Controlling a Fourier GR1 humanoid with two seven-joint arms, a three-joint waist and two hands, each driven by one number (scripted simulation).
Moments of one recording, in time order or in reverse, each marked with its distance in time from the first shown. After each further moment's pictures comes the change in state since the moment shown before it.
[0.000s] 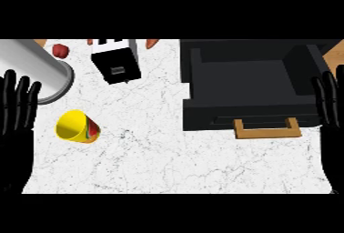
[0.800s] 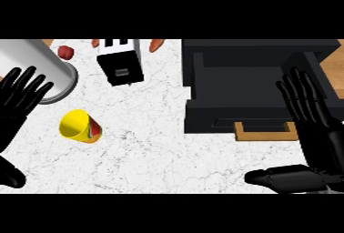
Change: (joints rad) left arm -0.127 0.316 0.195 0.482 0.672 -0.615 0.039; right arm -0.030 -0.039 0.038 0.090 -0.096 0.126 0.083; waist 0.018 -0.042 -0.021
